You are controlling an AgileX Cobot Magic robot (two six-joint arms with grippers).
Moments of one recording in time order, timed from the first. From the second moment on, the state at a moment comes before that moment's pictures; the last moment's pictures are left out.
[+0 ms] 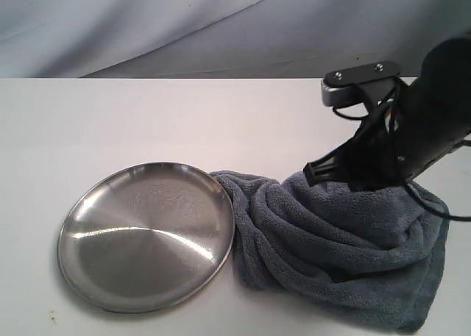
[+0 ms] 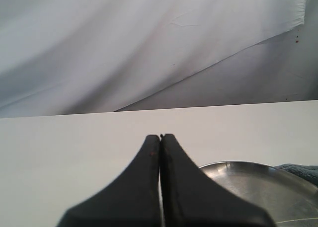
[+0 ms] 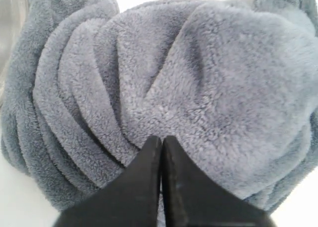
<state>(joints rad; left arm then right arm) -0.13 0.00 0.00 -0.12 0.13 0.11 0.64 1.50 -1.02 -0.13 0.81 0.30</state>
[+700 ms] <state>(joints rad) -0.13 0.00 0.00 -0.12 0.13 0.11 0.48 1.61 -1.24 0.08 1.08 0.11</state>
